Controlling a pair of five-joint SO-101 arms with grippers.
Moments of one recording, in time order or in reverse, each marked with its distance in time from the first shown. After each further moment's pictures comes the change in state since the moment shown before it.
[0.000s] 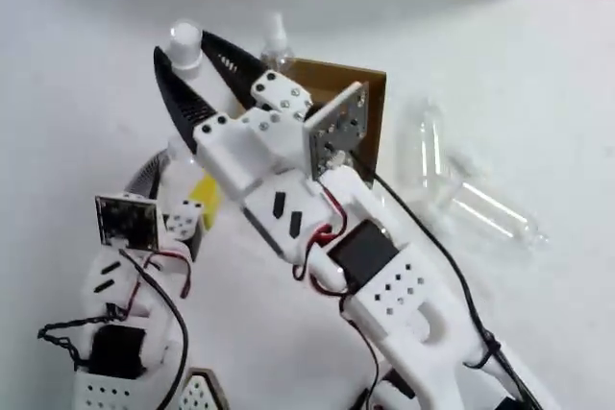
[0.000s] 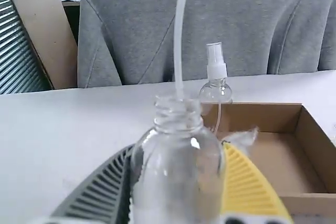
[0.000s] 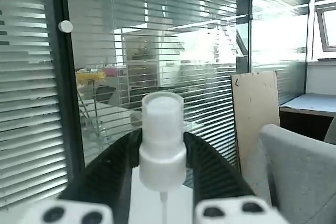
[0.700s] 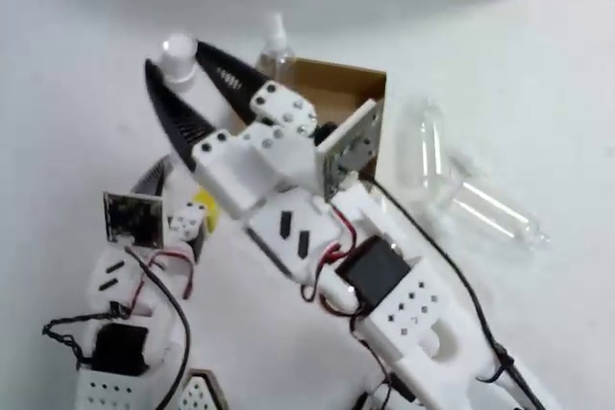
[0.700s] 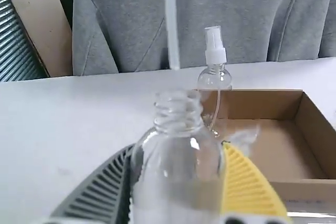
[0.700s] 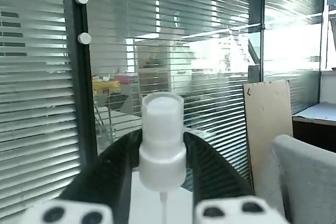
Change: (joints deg) left arm 0.4 -0.1 2.5 -0.1 0.0; right arm -2.2 -4.4 0.0 2.6 0.0
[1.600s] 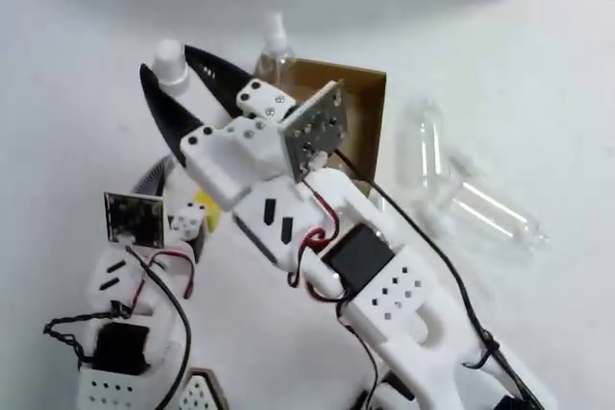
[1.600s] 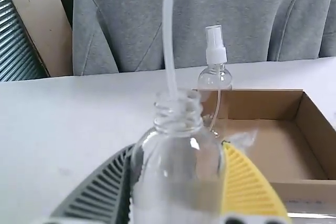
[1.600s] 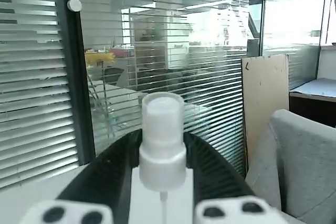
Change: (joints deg) left arm -0.1 0.0 0.1 0.0 0.0; right arm -0.2 4.7 -1.5 2.9 1.1
